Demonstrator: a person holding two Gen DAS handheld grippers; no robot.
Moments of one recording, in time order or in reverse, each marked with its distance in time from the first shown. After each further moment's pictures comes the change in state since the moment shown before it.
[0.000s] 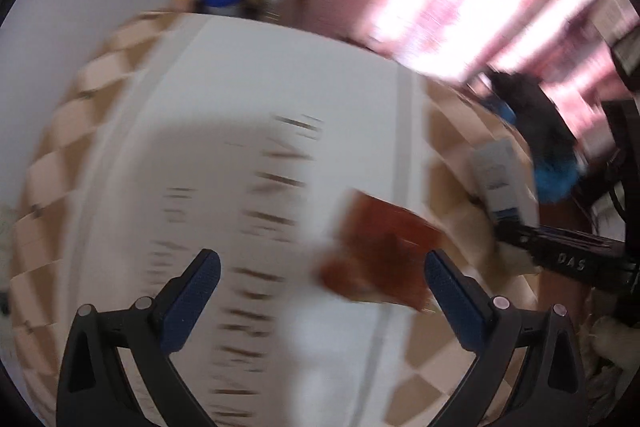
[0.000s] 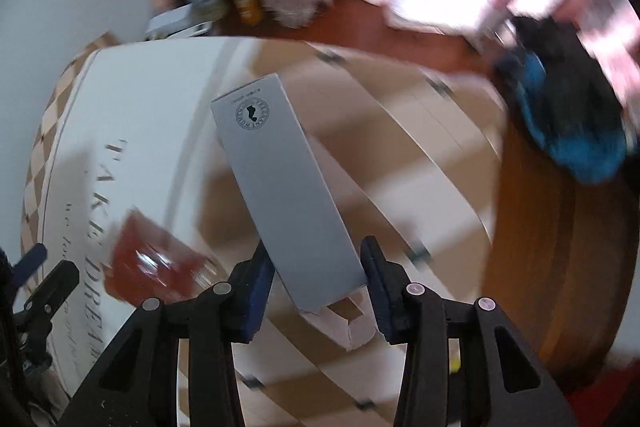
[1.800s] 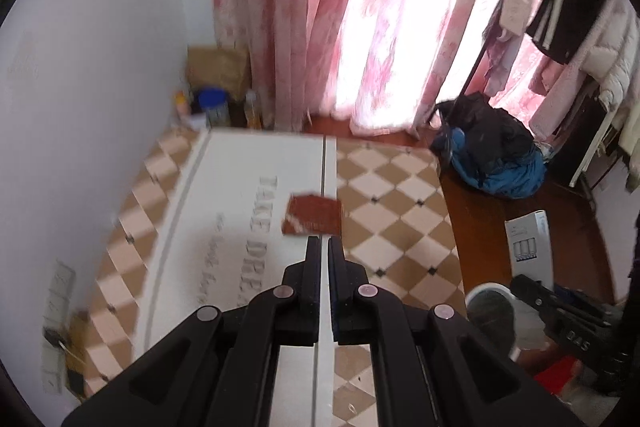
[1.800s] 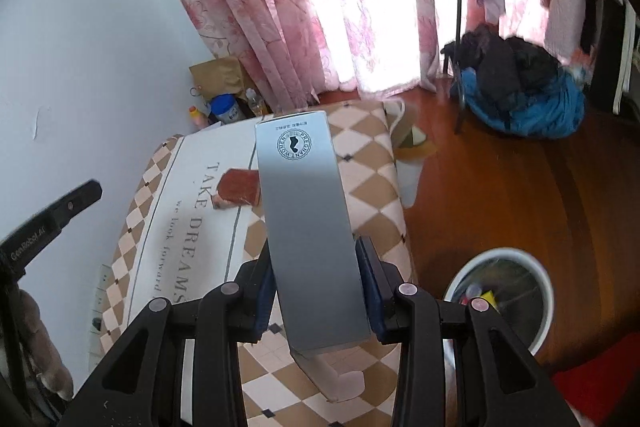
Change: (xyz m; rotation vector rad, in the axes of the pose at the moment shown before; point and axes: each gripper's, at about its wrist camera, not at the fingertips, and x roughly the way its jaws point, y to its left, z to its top) left arm -0.173 -0.044 -0.065 0.161 -0.265 0.038; right arm -0.172 -0.042 -0.212 0.200 -0.423 0.176
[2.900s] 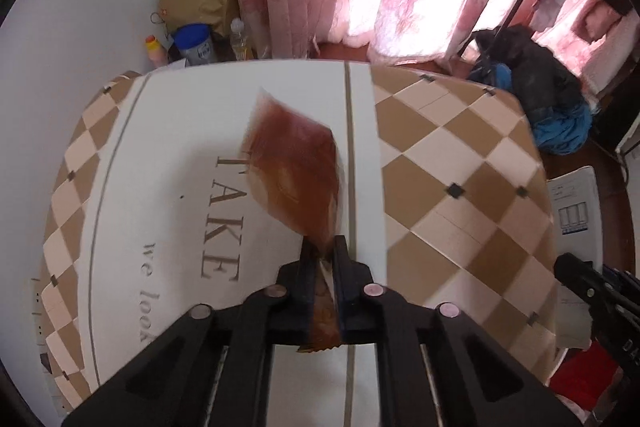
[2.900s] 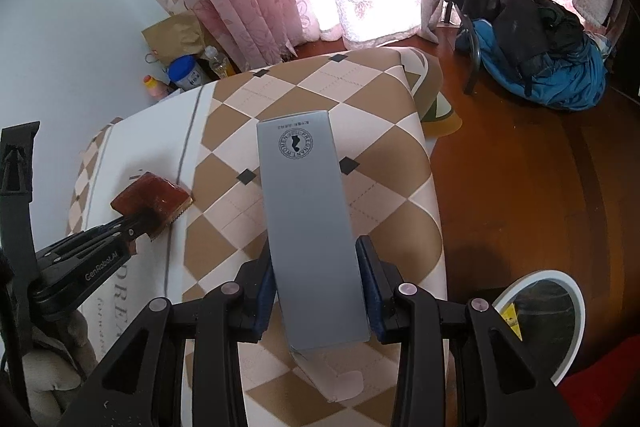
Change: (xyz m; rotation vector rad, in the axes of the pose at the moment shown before) left arm 0.173 0.002 0.017 0.056 0.223 0.065; right arm 0.169 -0.005 0.062 0.017 0.146 -0.079
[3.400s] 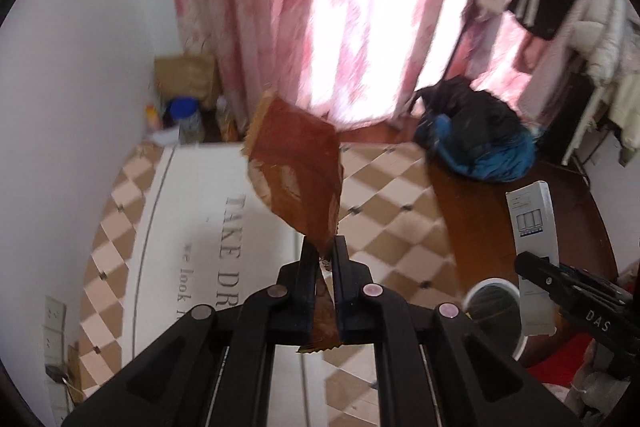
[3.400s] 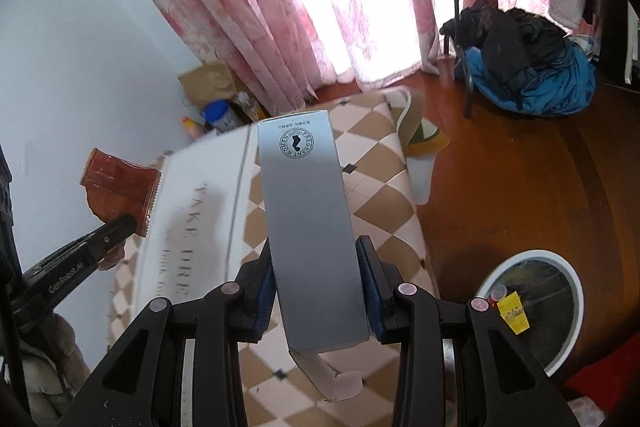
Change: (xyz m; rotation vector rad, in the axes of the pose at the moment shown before) left arm -0.162 -0.039 -0.028 0.081 -0.247 -0.093; right arm -0.134 -0.024 -0.053 0.050 -0.180 0.108
